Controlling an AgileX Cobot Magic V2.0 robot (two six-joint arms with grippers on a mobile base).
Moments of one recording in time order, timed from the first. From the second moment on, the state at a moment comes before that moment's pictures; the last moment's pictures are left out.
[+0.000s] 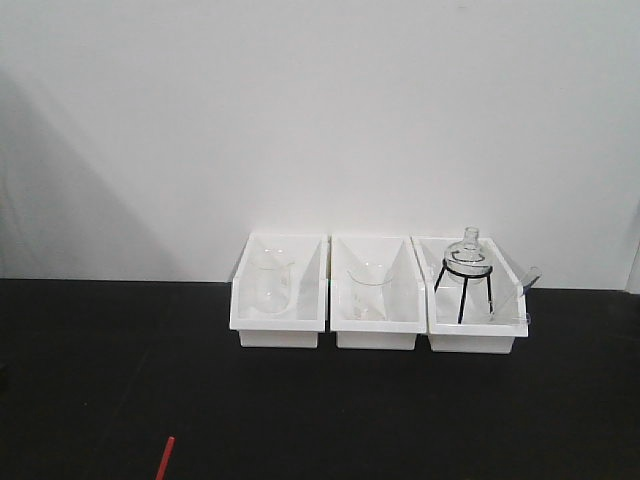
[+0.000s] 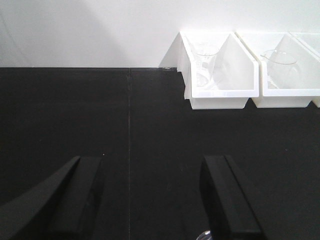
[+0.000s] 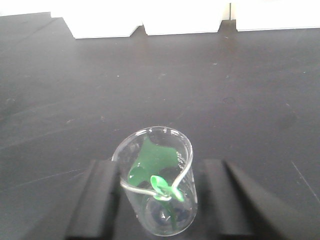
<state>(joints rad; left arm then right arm) -0.14 0.85 -0.67 -0.06 0.24 0.00 0.21 1.76 -0.21 -0.18 -1.14 0.24</state>
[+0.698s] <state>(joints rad) -0.14 0.85 -0.67 -0.06 0.25 0.00 0.21 1.76 -0.21 -0.17 -1.14 0.21</state>
